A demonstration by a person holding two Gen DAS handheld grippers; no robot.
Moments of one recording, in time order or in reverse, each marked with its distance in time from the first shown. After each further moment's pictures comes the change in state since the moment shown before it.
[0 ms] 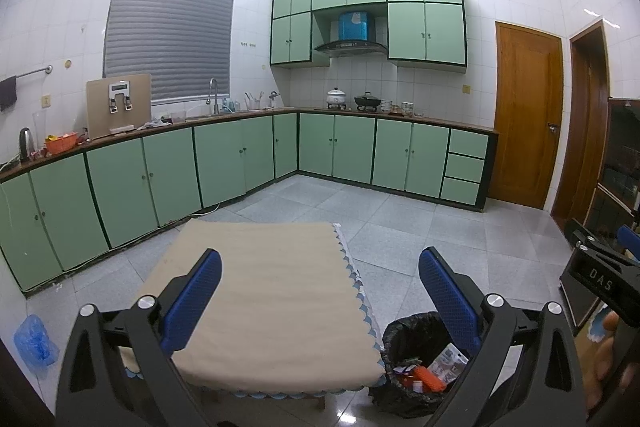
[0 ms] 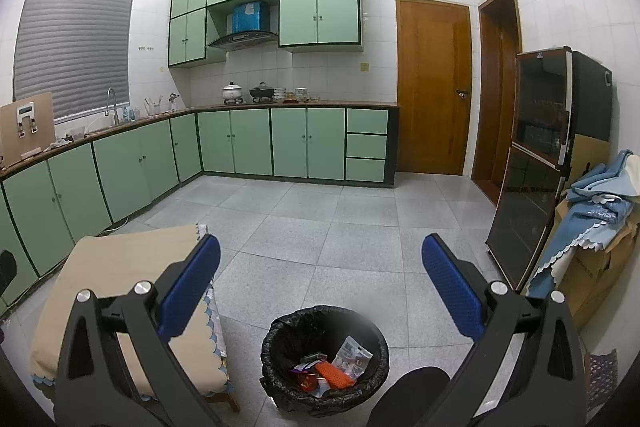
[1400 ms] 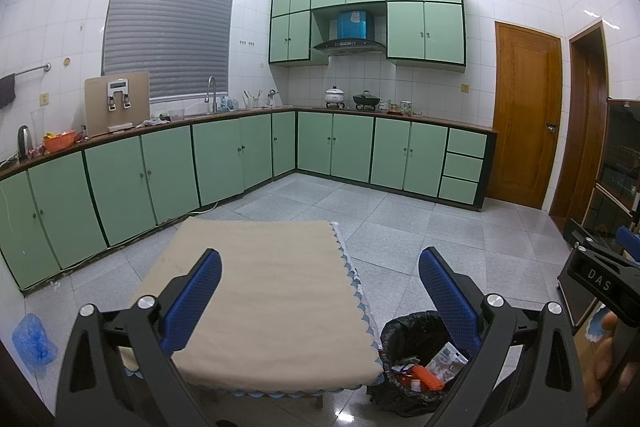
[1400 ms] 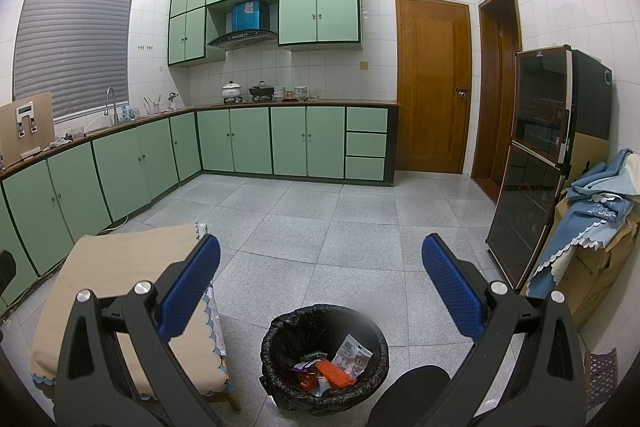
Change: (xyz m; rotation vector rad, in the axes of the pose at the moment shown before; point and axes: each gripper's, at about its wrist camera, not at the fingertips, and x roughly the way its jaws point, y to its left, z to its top) left arm 0.001 -0.006 -0.002 0.002 0.004 -0.004; right arm 0.000 -0.002 -0.001 0.004 0.002 -0.003
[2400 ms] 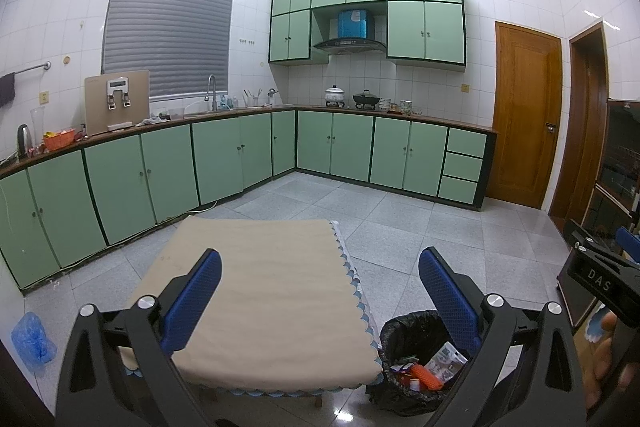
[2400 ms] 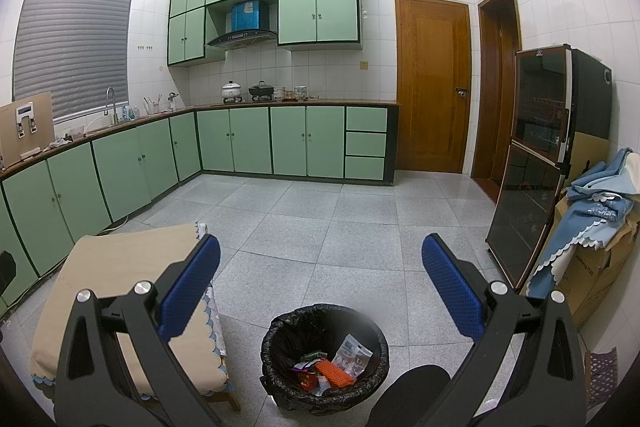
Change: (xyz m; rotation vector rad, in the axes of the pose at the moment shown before) left arm 0.001 -0.005 -0.001 -0.005 0.003 -0.001; right arm 0.001 -0.001 -0.001 -0.002 0.001 0.000
